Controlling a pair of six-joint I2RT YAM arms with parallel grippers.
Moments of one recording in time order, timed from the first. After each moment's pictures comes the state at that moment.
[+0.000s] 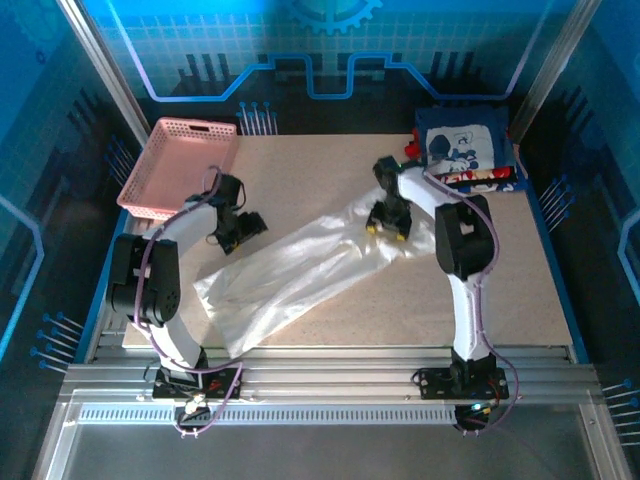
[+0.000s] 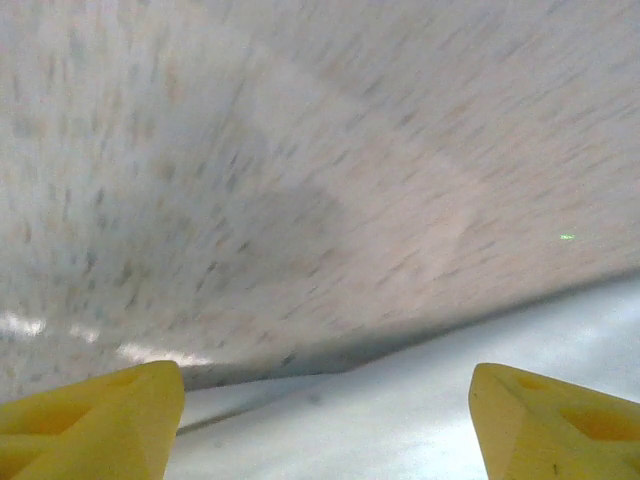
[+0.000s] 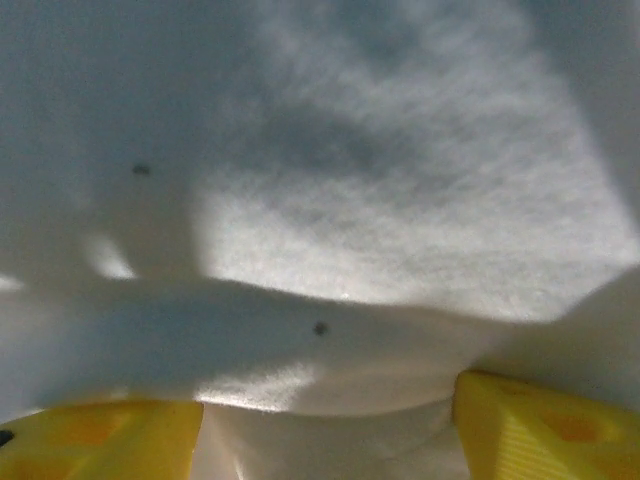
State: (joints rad) left arm -0.10 1.73 1.16 -0.64 0.14 -0.71; right arm 0.30 2.28 1.86 -1.09 -0.05 0.65
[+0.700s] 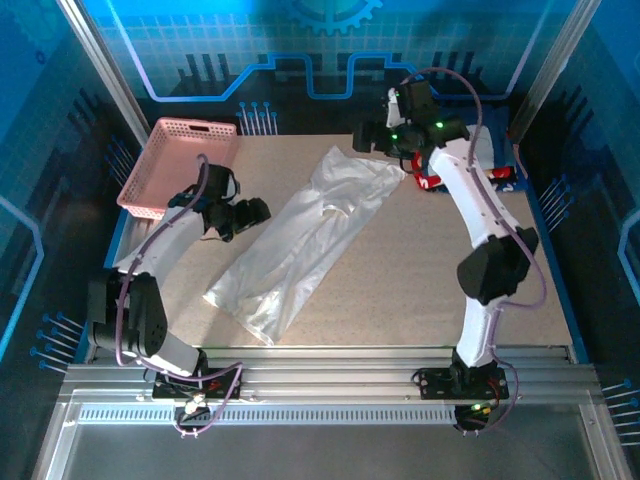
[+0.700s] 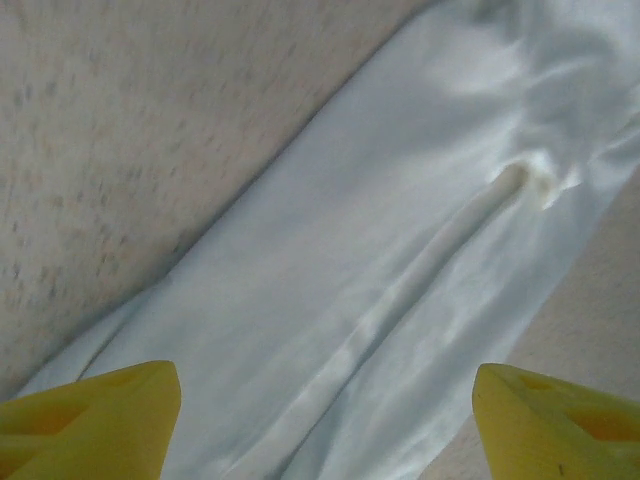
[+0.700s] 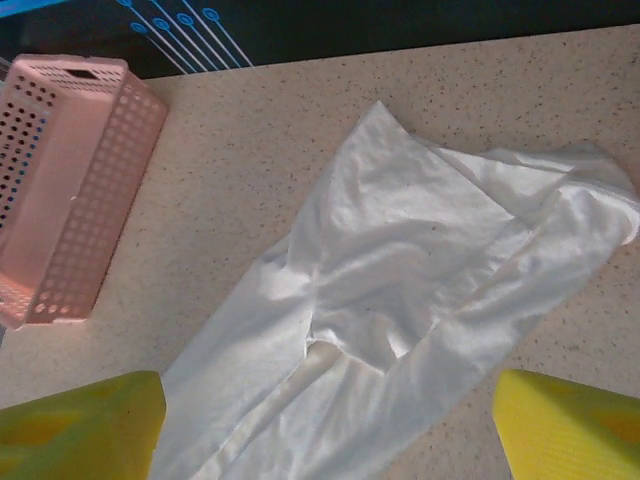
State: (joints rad) left arm -0.11 1.53 1.13 -0.66 0.27 -0.58; right arm 0.31 1.91 2.08 -0.96 -0.18 0.38
